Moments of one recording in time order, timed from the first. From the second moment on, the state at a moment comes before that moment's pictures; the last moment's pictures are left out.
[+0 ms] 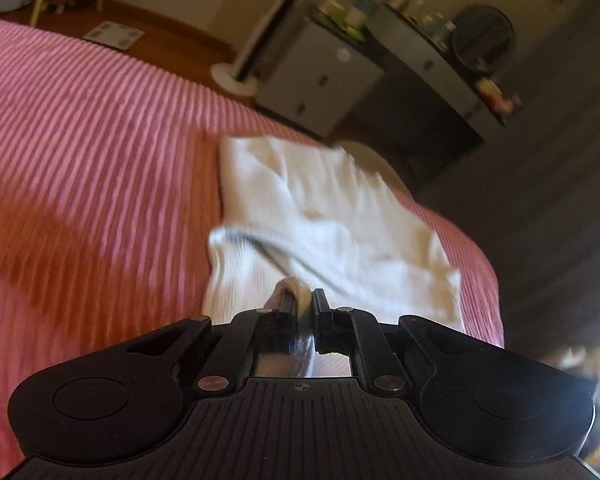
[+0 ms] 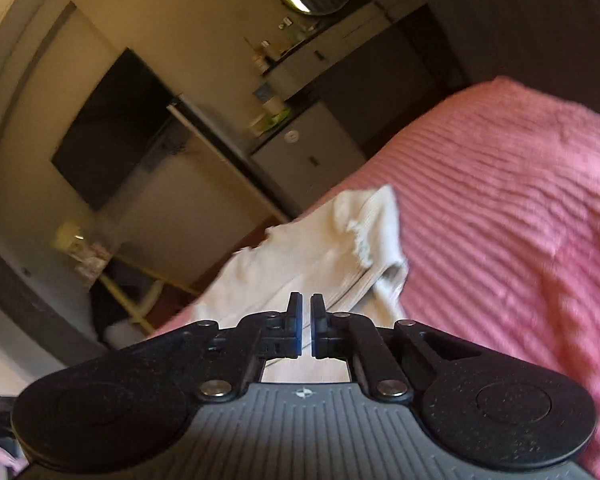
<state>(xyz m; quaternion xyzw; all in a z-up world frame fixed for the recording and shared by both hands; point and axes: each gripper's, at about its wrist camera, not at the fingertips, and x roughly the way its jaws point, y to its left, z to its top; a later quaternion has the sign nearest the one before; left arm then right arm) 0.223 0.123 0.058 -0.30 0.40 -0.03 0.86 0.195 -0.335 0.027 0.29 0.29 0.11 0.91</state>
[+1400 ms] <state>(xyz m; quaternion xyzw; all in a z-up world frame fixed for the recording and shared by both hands) 0.260 0.159 0.022 -0.28 0.40 0.00 0.87 0.254 -0.294 -0.009 0.06 0.34 0.06 0.94</state>
